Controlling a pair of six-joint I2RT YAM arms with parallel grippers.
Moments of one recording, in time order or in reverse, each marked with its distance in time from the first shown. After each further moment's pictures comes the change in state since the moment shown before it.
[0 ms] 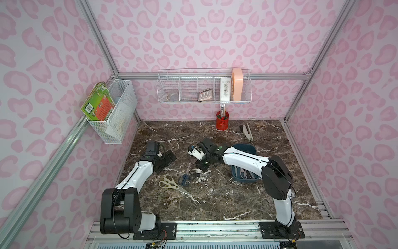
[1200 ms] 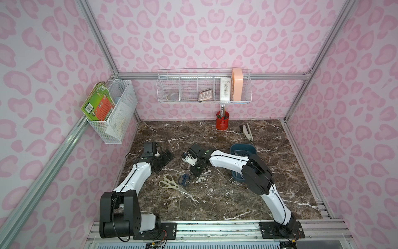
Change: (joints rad) left arm 0.038 -0.032 -0.021 0.033 0.017 -0.045; right arm 0.037 0.250 0.177 -0.066 0.090 -0.017
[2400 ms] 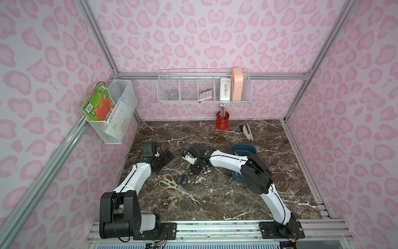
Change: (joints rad) left arm 0.001 0.004 -0.004 0.001 -0.006 0.000; right arm -0.021 0.006 -0.014 0.057 0.047 -0.020
